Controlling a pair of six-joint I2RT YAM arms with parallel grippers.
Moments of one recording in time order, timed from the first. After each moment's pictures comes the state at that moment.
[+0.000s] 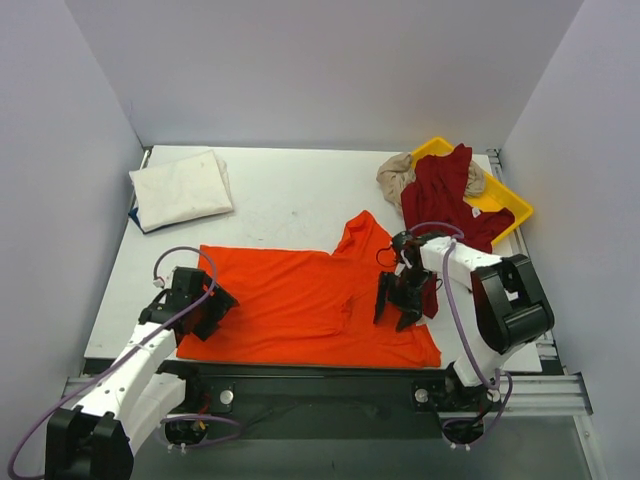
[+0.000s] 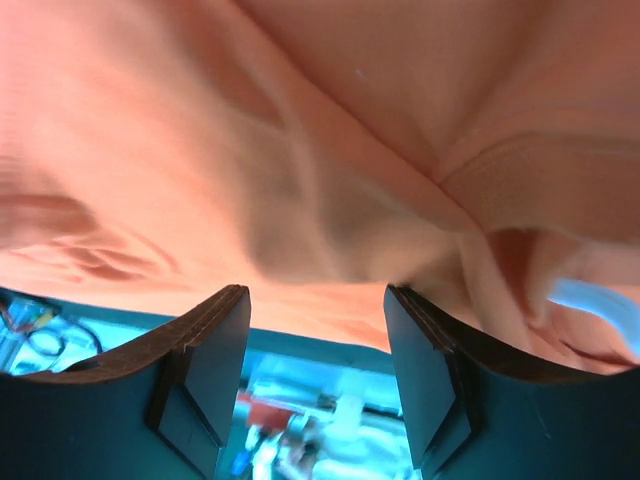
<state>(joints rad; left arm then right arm) -0.21 0.83 0.39 -0.57 -0.03 -1.07 0.37 1.64 0.83 -0.86 -0.32 0.57</state>
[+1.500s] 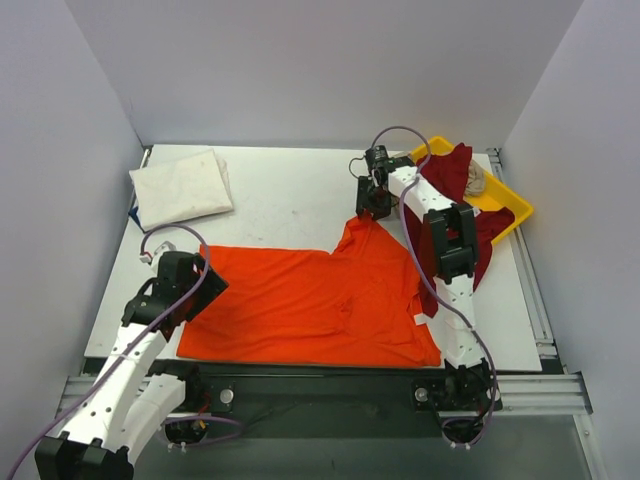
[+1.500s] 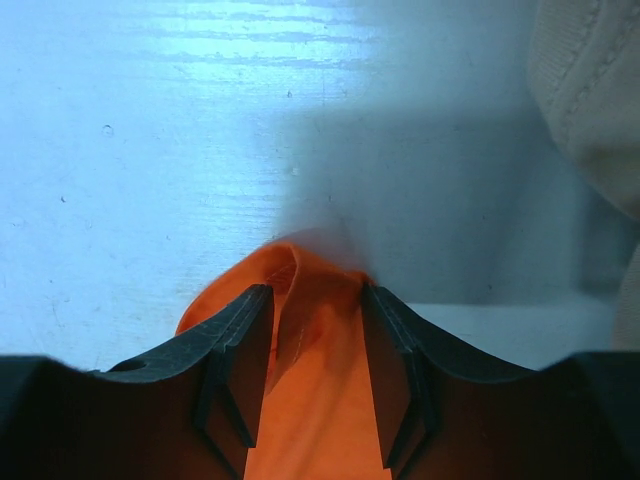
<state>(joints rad) -0.21 0.76 0.61 -0.73 -0.15 -0.90 0.31 2.37 2.00 -0.81 0.01 0.36</state>
